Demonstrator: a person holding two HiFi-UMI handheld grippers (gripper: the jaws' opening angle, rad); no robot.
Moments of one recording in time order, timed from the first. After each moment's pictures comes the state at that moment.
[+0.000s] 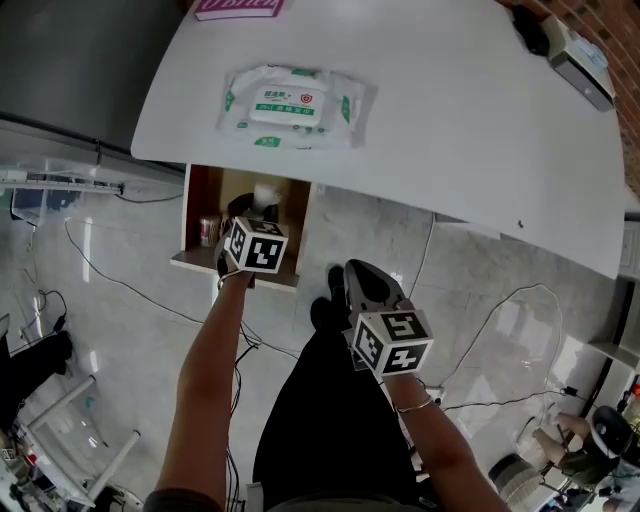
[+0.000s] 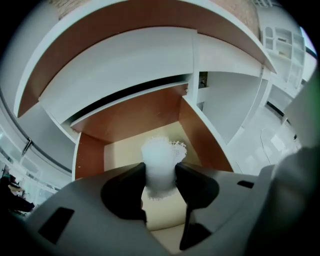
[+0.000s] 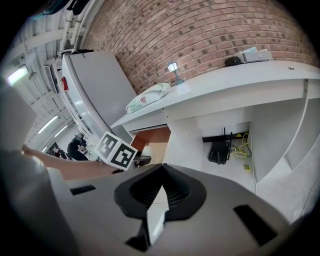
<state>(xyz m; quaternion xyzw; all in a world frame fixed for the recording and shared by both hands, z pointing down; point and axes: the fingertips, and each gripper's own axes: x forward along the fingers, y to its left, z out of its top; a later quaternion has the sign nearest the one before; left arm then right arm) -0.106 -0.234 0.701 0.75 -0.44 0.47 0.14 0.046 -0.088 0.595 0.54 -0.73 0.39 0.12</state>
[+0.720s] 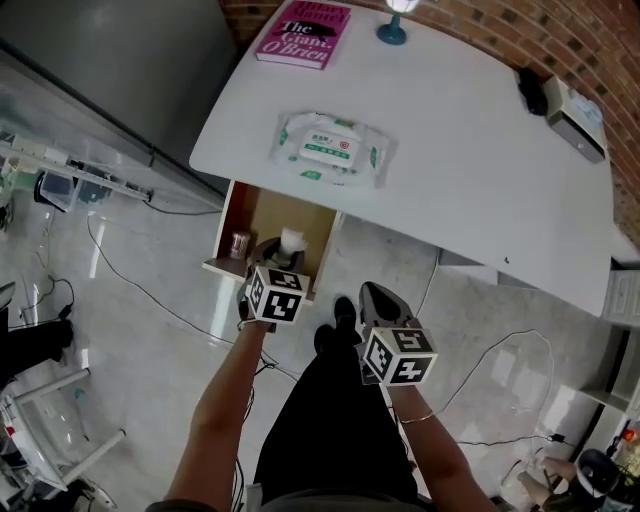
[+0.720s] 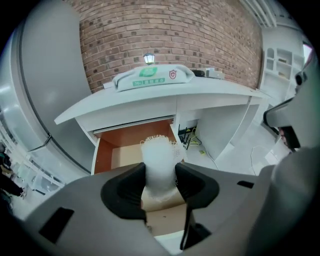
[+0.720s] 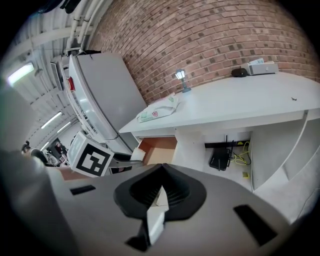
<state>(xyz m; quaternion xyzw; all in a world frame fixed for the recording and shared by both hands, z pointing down) -0.100 -0.171 0.611 0.77 -0.46 0.41 0.17 0.047 -0.085 0.547 0.54 -0.75 0.37 0.13</state>
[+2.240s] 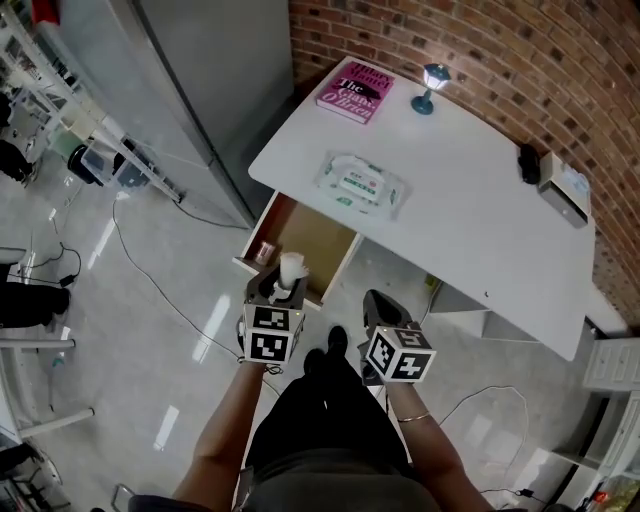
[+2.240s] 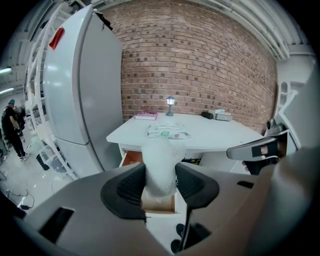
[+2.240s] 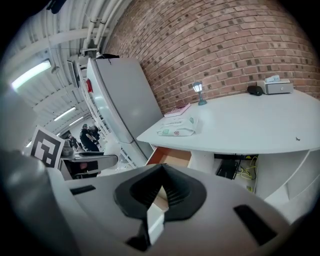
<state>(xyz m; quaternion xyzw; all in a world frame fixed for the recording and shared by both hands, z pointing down) -0.132 -0.099 0.451 0.76 -0.56 0.25 0.20 0.029 -0.082 0.465 0.50 -0.79 0.33 0.13</state>
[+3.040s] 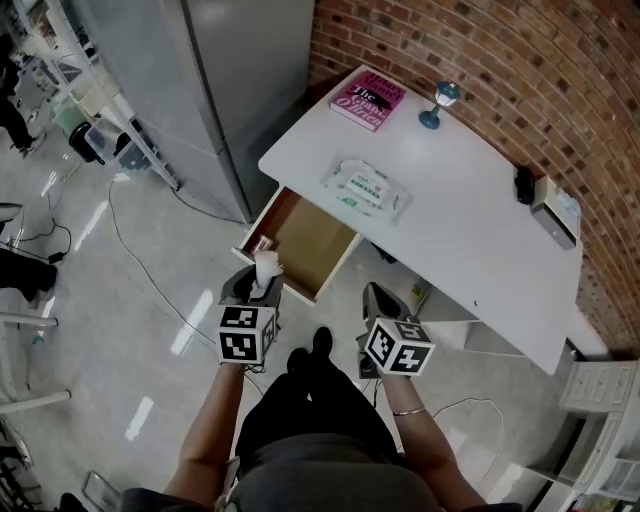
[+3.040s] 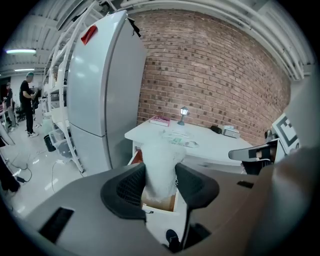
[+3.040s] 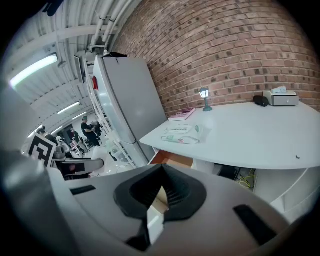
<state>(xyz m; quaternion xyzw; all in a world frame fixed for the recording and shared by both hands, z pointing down) -0.182 -0.069 0.431 0.73 -0.61 0.17 0.24 0.025 -0.088 0.440 0.49 -0.80 0.30 0.15</state>
